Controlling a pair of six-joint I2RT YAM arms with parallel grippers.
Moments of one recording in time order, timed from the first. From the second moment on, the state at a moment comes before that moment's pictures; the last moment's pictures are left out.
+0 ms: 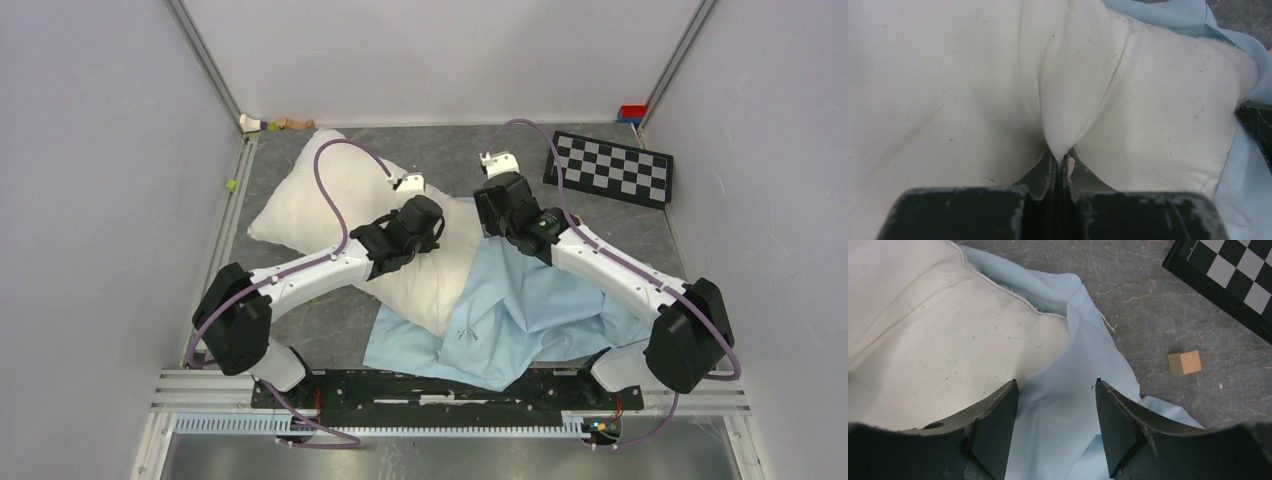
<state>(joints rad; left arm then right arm) -0.86 1.53 1.08 -0.30 -0.45 -0.70 0.66 1.40 1.10 -0.40 0.45 0.16</state>
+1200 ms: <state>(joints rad) -0.67 1.64 1.18 -0.12 -0.14 -0.92 0.81 1.54 1.43 -0.44 0.37 0.18</state>
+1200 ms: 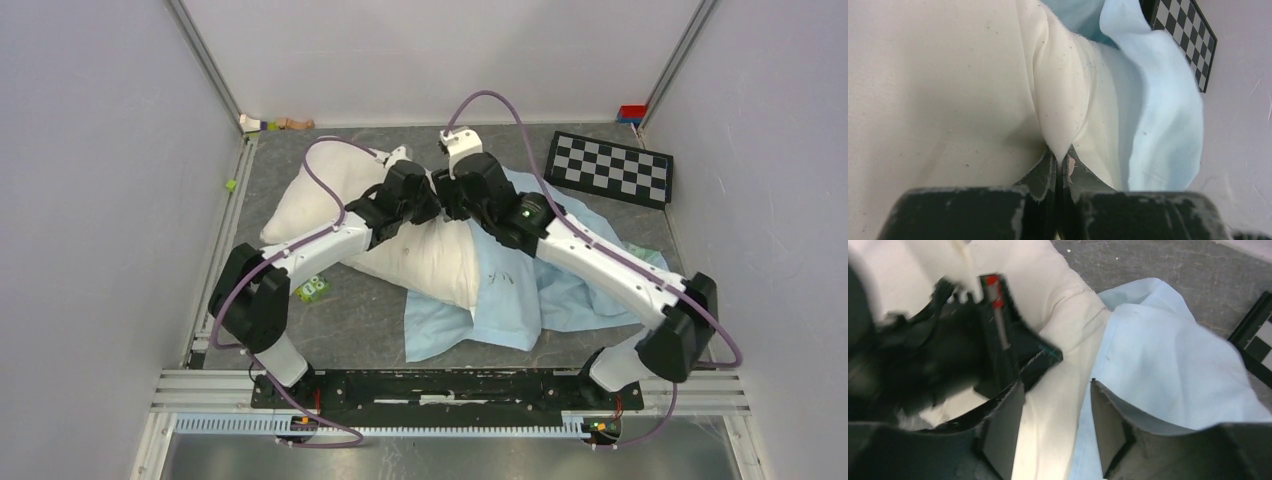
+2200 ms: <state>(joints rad) -0.92 1.46 1.16 -0.54 -0.19 -0.58 1.02 1.08 0.81 -0.54 0.57 0.41</state>
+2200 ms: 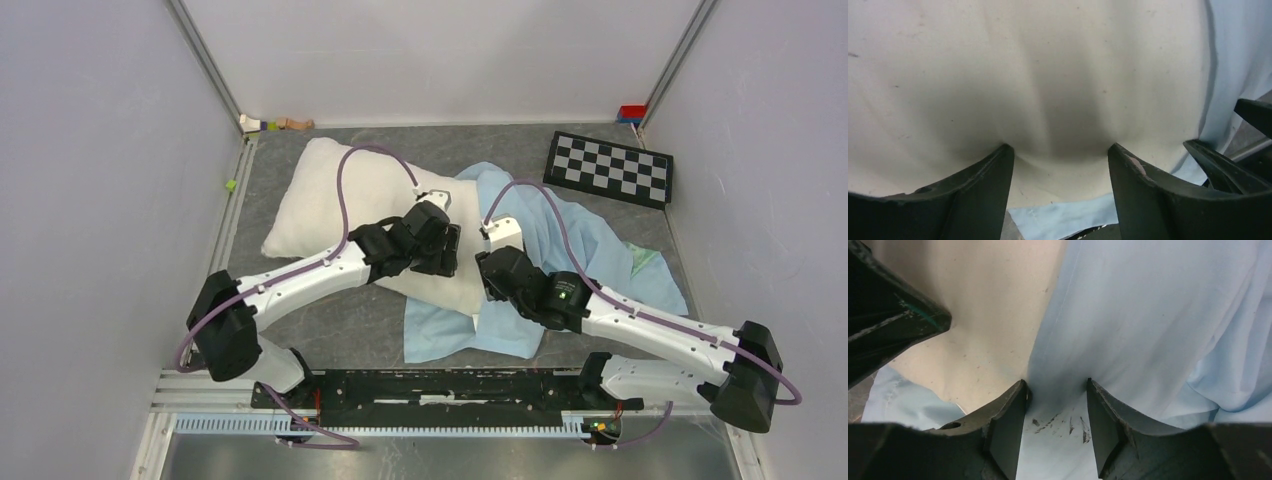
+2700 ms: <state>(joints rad) -0.87 1.52 1.17 -0.46 -0.14 -0.62 1.11 1.09 0.99 -0.65 0.66 0.40</state>
